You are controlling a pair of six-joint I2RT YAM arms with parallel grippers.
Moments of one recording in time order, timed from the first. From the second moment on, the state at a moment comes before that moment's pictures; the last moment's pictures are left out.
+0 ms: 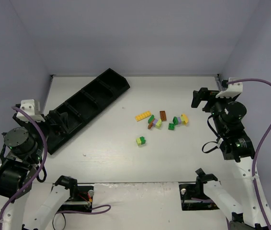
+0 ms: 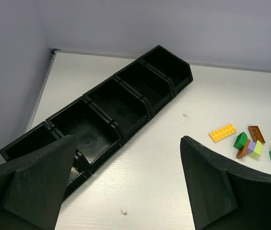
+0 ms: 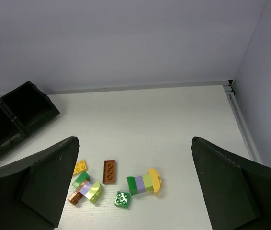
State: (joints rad) left arm -0.25 0.59 1.23 -0.78 -0.24 -0.15; right arm 0.17 0.78 1.04 -0.29 0.14 0.11
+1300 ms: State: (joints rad) left arm -0.53 1.86 1.54 -0.43 0.23 0.08; right arm 0.17 0.85 0.93 -0.36 -0.15 0.31
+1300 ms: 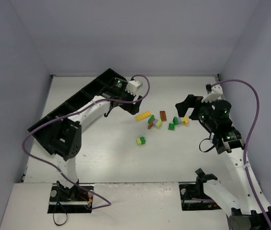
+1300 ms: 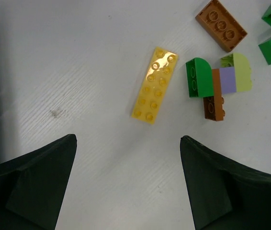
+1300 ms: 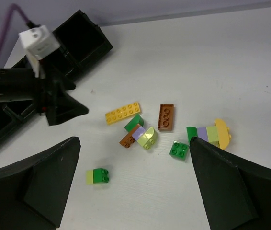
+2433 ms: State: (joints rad) left arm -0.62 2.17 1.65 -0.38 0.09 0.11; right arm 0.17 0.80 0.92 -0.48 -0.18 0.27
